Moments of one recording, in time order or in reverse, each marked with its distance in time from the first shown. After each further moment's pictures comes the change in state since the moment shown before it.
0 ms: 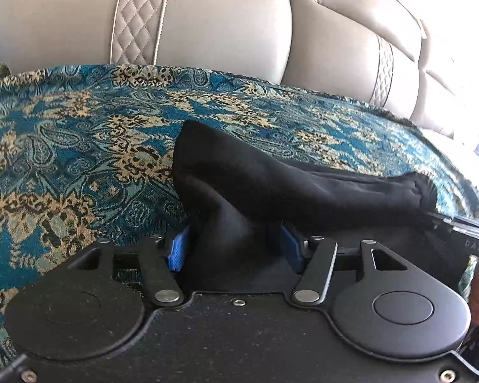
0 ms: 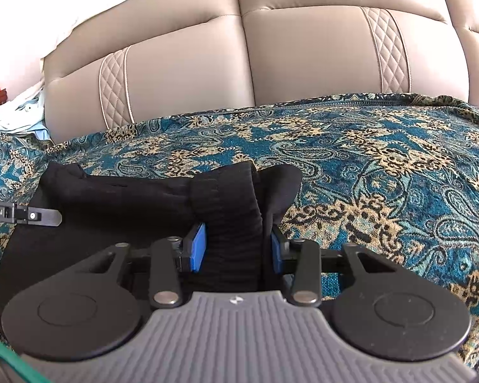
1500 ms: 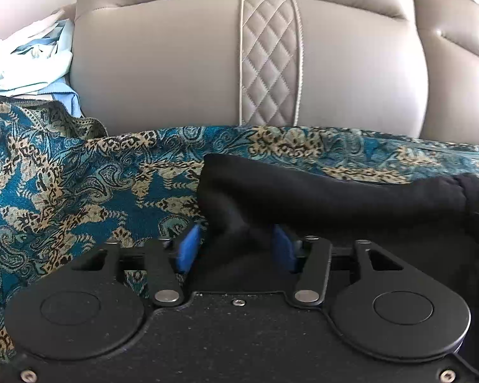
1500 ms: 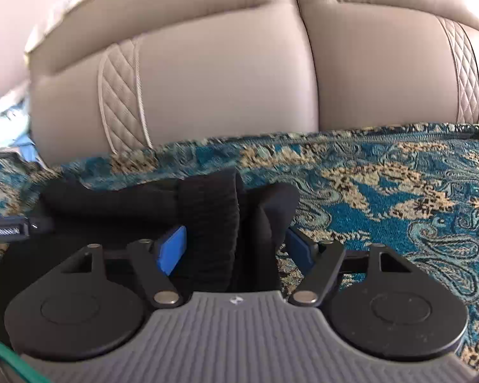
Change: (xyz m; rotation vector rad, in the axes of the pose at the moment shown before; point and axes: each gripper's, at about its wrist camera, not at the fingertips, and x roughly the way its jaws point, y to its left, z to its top) left arm 0.035 0.108 0.079 -0.036 -0.106 0.372; right arm 0.126 0.100 0.079 -0.012 0.016 -0.005
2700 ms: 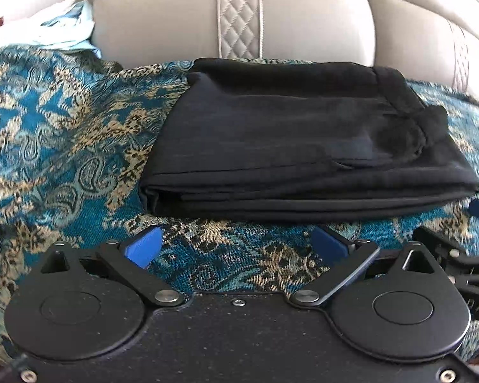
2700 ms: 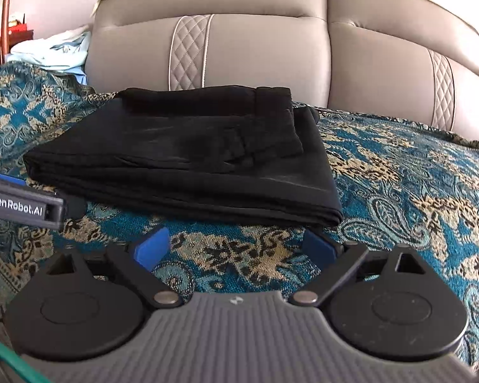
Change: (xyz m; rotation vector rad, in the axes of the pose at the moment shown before) left arm -0.124 -0.034 -0.132 0.022 0.068 0.005; right arm -0.112 0.069 -0.132 -0.202 -0.020 -0.062
